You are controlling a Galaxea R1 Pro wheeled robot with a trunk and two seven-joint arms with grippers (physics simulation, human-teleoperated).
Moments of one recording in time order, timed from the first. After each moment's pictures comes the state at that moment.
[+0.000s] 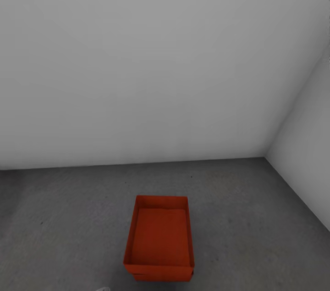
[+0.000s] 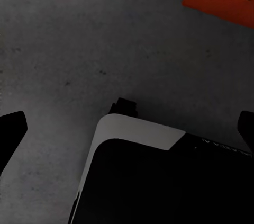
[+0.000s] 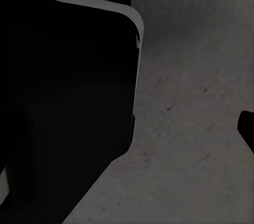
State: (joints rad) left arm -0.44 -0.01 -0.10 0.00 0.39 -0.01 0.14; right arm -0.15 0.00 0.15 0.03 -0.04 -0.14 -0.09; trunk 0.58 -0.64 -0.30
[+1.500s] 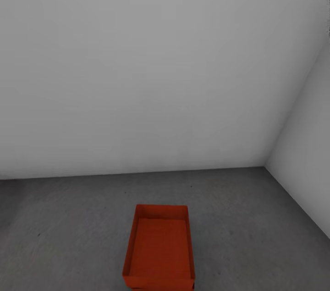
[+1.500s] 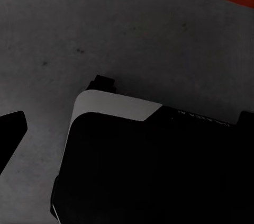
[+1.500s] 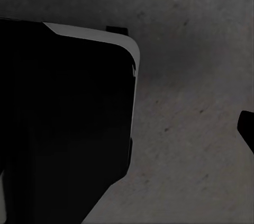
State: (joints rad) left arm -0.40 -0.06 -0.11 0.00 0.39 0.08 0.14; right arm -0.15 0.00 0.15 0.03 -0.04 -0.15 -0.09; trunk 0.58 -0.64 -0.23
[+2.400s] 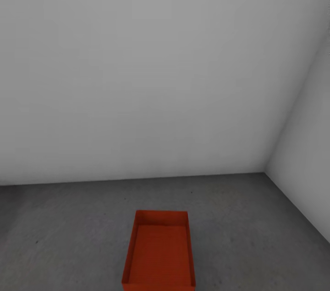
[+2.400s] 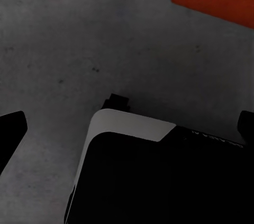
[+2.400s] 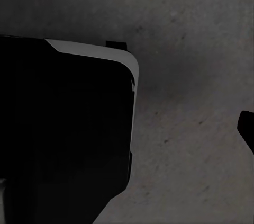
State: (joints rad) left arm -0.40 -0.02 -0.11 0.00 0.39 0.07 0.14; right arm -0.15 0.00 0.15 0.03 -0.04 -0.15 -0.09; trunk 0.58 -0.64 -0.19
